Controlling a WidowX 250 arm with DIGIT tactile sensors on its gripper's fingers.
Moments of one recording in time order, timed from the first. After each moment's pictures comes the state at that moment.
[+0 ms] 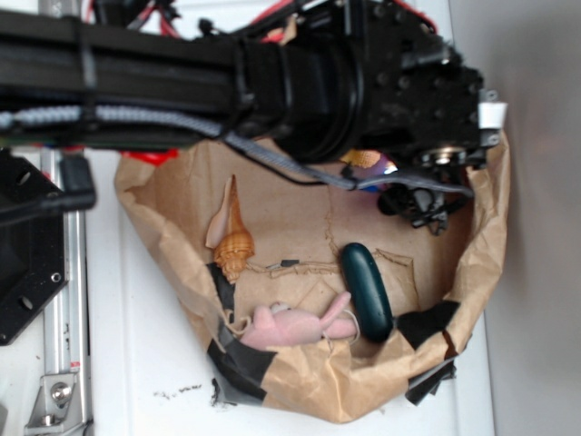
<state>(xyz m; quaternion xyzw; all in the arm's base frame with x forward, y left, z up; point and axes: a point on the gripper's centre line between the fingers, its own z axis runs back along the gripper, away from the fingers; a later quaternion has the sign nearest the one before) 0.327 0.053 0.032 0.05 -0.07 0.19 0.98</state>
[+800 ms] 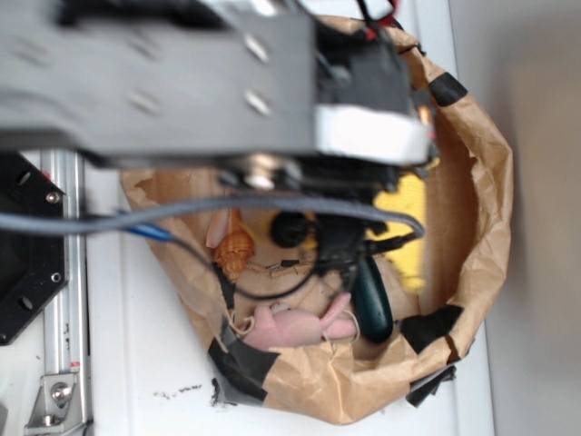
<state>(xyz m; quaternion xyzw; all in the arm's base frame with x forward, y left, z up) 0.273 0.018 0.170 0.03 -0.16 0.02 0.99</state>
